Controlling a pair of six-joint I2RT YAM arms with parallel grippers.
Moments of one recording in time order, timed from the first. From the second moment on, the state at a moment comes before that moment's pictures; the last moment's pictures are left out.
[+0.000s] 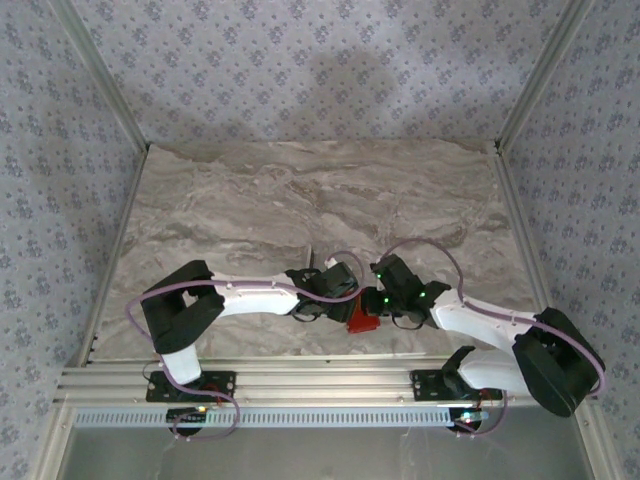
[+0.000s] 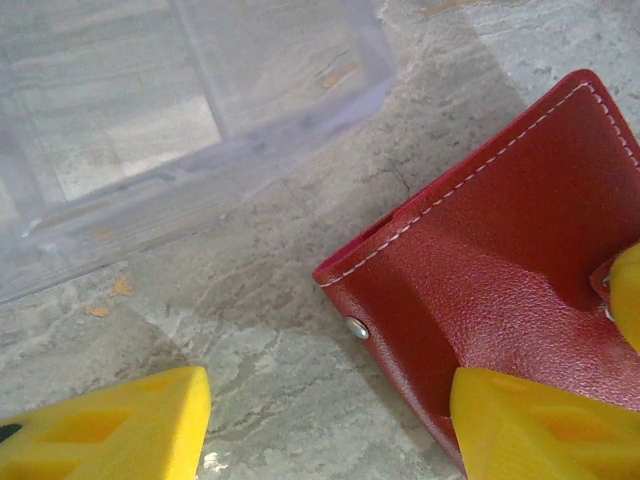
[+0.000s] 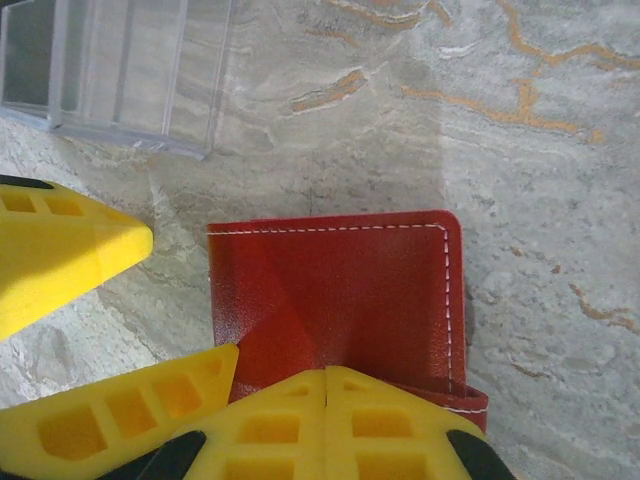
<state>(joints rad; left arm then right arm) -1.12 1.76 0.99 -0.33 -0.12 -0.66 0.73 1.20 0.47 -0.24 -0.15 0.69</state>
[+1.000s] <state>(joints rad) -1.10 1.78 1.01 -0.35 -0.09 -0.65 0.88 1.18 0.45 -0.23 0.06 0.83</state>
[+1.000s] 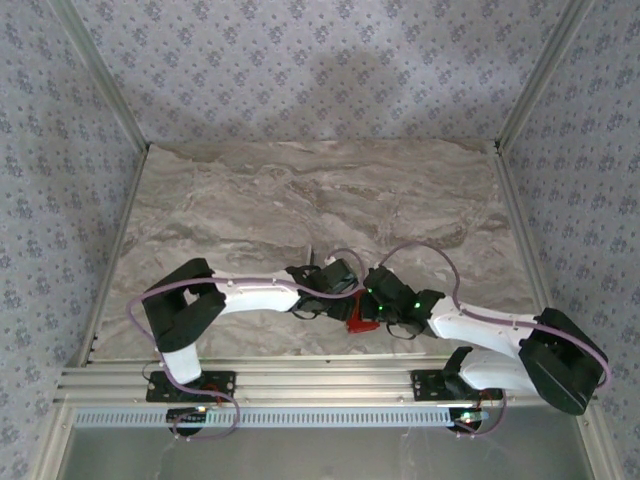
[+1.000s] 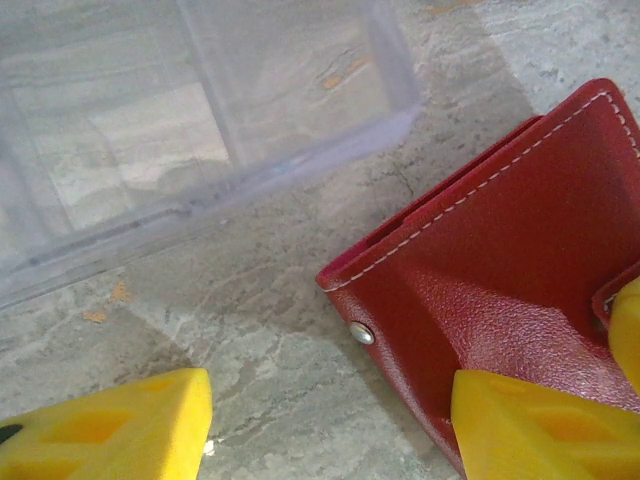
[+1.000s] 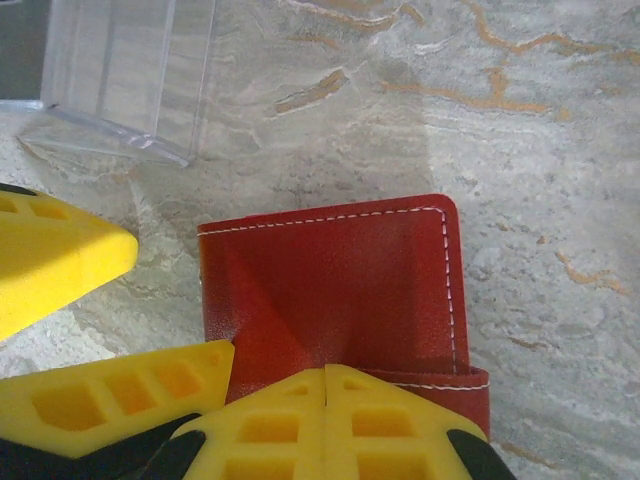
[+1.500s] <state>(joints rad) -1.01 1.62 0.93 -0.41 -0.12 -0.65 0.88 1.21 0.60 -0.39 0.08 0.77</state>
